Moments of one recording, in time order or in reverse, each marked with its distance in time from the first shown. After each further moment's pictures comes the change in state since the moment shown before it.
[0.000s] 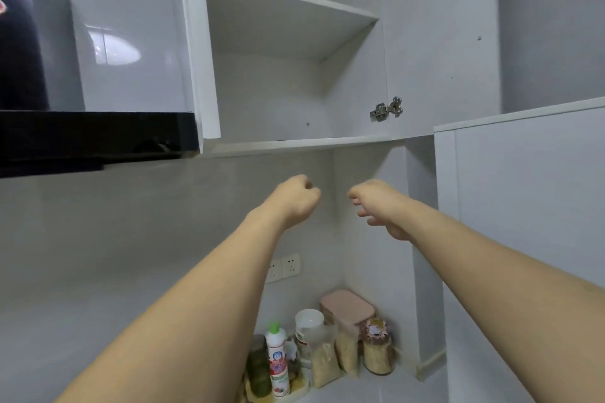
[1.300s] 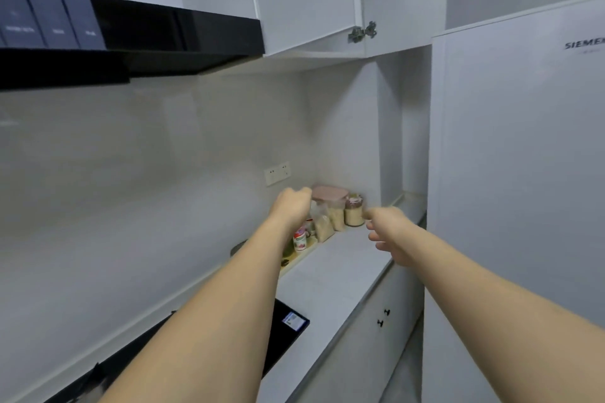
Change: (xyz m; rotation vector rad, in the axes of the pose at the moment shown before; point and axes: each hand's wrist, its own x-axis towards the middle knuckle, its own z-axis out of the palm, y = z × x) left_hand -0.295 -0.258 -0.087 -0.547 -0.369 -0.258; right_hand -0.350 0.038 0.296 0.193 0.335 0.506
